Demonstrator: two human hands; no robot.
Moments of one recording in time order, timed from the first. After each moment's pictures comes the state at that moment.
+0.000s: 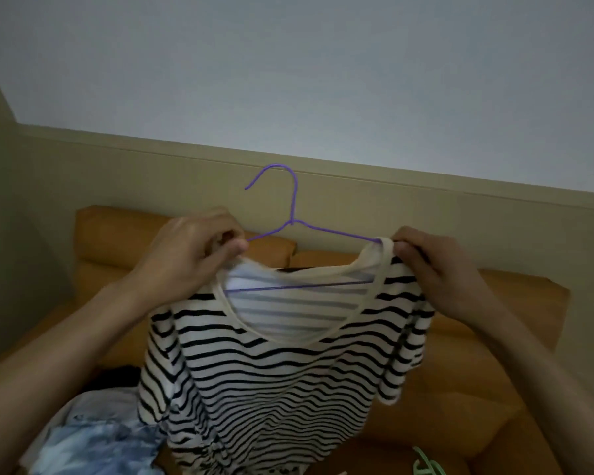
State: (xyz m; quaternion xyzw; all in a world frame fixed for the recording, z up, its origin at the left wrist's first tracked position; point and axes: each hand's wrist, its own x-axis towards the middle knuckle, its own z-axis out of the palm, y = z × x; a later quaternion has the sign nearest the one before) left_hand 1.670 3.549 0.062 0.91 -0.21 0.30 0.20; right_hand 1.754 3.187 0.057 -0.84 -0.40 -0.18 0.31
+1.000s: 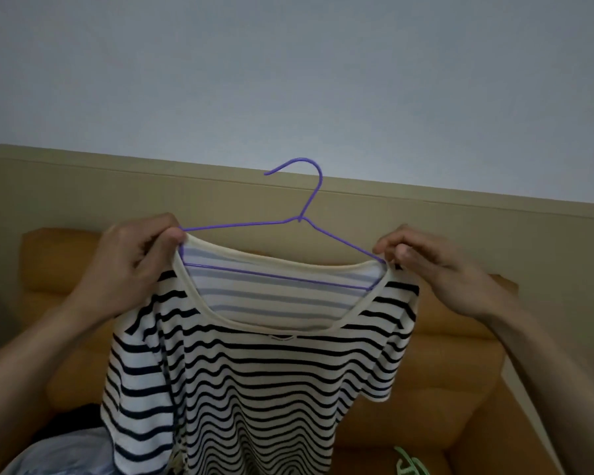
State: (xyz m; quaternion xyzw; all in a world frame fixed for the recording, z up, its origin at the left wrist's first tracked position) left_hand 1.679 3.590 0.065 0.86 -0.21 0.36 0.28; right_hand 1.737 3.173 0.087 -0.83 -0.36 -0.04 0.42
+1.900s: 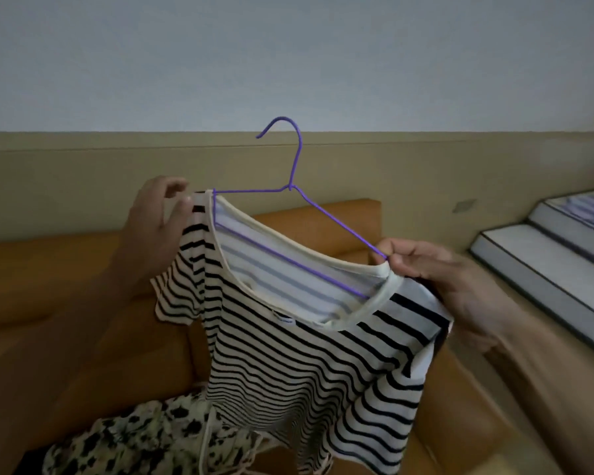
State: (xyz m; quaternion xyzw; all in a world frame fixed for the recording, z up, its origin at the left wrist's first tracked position) left_hand 1.739 3.495 0.021 0.83 -0.25 0.24 0.44; right_hand 1.522 3.185 0.093 -0.69 -0.05 0.04 0.72
